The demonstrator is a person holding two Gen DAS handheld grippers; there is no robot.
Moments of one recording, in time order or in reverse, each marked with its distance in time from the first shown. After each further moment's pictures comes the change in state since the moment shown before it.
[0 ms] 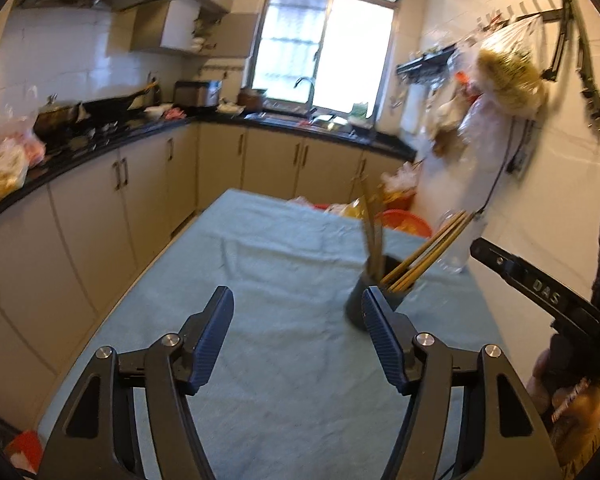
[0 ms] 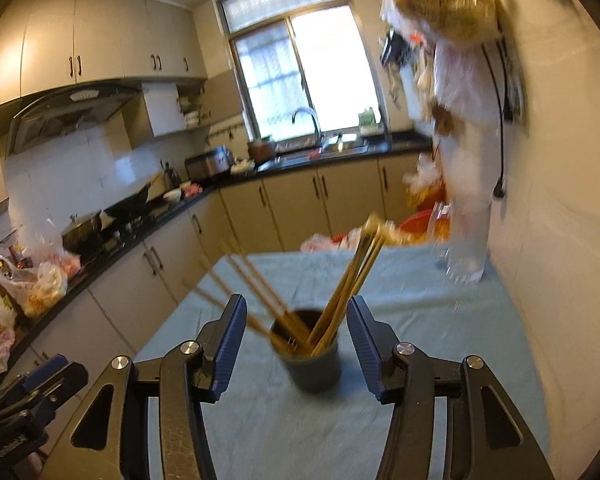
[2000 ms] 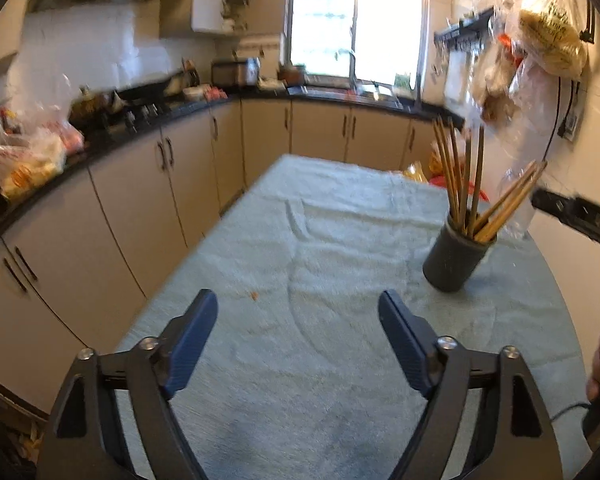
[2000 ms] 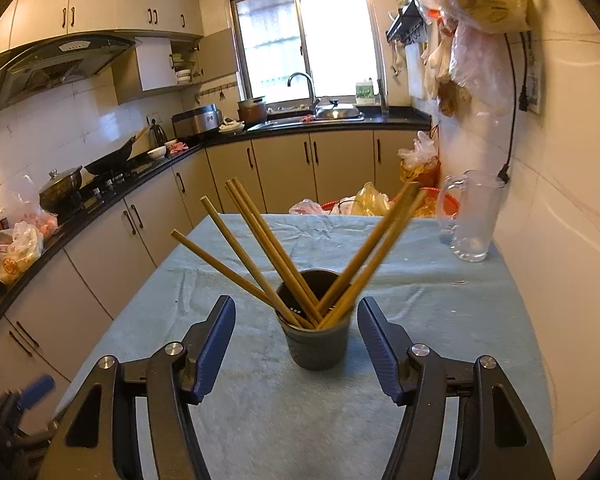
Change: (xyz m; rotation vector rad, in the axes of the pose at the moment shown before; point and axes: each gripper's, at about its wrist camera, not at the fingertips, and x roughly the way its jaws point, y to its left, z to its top) left arm 0.020 0.039 -0.028 0.043 0.037 0.191; right arm 0.024 0.030 -0.008 -0.097 0.072 -0.109
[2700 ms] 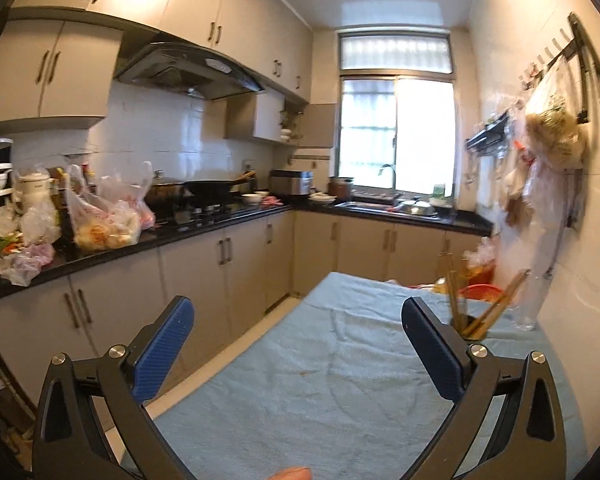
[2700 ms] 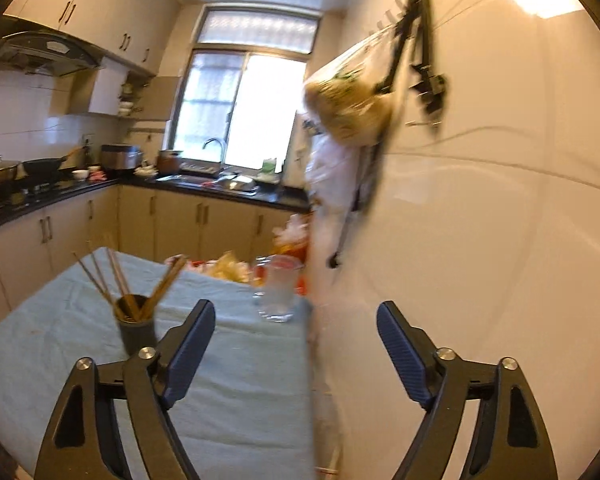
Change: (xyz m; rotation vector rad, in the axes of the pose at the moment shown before) left arm -0.141 0.006 -0.002 -0.086 -0.394 0.124; right arm -0.218 -0.113 -0.005 -0.176 -0.245 -0.419
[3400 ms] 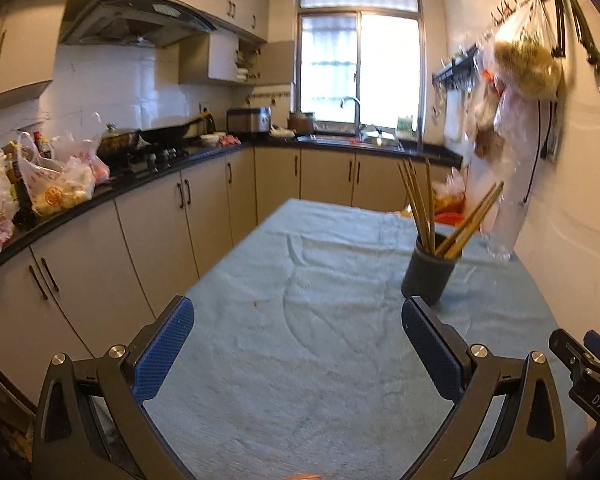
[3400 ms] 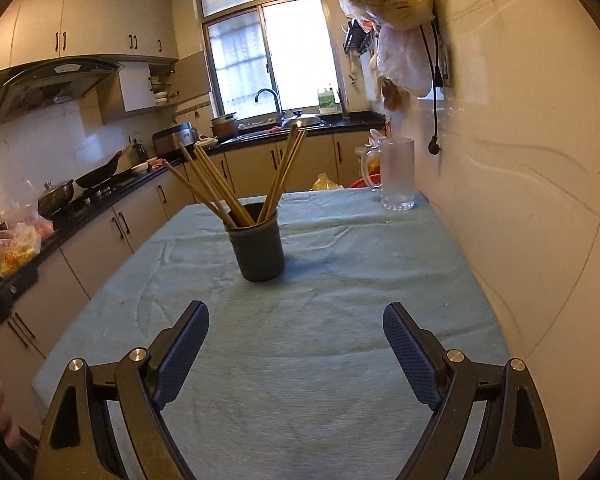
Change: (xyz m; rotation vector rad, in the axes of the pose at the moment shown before) left arm 0.045 -0.045 -0.056 0.089 0.252 -0.096; right arm 0.049 0.120 -0.114 0.275 0.219 0.339
